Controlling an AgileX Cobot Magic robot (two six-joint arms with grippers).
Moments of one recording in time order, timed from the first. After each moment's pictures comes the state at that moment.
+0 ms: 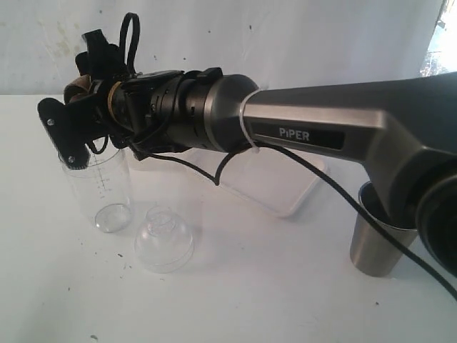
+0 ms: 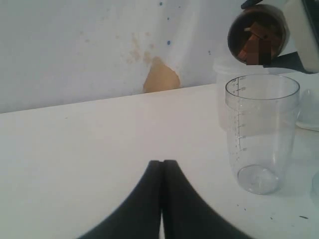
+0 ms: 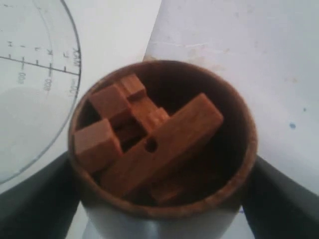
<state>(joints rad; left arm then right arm) -0.05 0.01 0.00 -0.04 0.22 0.16 0.78 2.12 -1.71 -1.39 0.28 -0.14</state>
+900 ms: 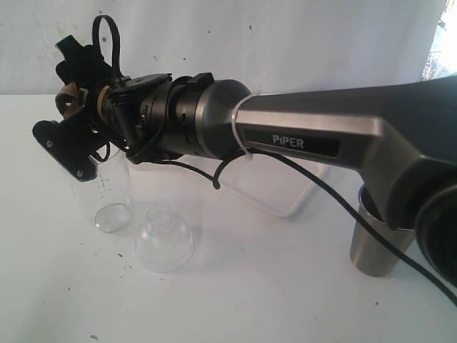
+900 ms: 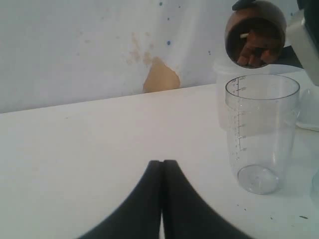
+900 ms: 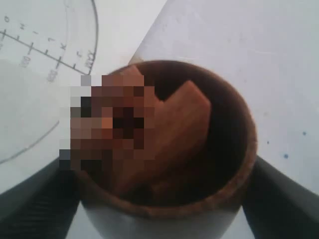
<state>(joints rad) -0.05 0.01 0.00 -0.04 0.22 0.16 0.81 2.12 -1.71 -1.49 0.31 -0.30</state>
